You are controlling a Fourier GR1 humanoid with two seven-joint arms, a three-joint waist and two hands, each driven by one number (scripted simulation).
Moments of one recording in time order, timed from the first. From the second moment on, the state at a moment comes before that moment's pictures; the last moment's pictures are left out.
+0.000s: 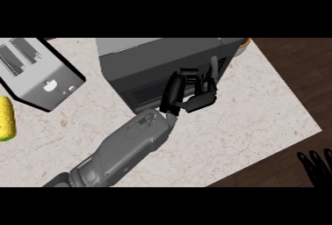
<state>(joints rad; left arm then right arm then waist) -0.90 0.00 -0.72 -0.84 0.72 0.56 -0.38 0.46 -0.46 0.06 -1.91 -0.52 0.49 -0.59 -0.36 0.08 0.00</state>
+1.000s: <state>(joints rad) -0.92 0.00 -0.74 -0.79 0.80 0.57 -0.48 0.48 -0.51 0.03 -2.00 -0.63 0.52 -0.55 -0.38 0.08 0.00</state>
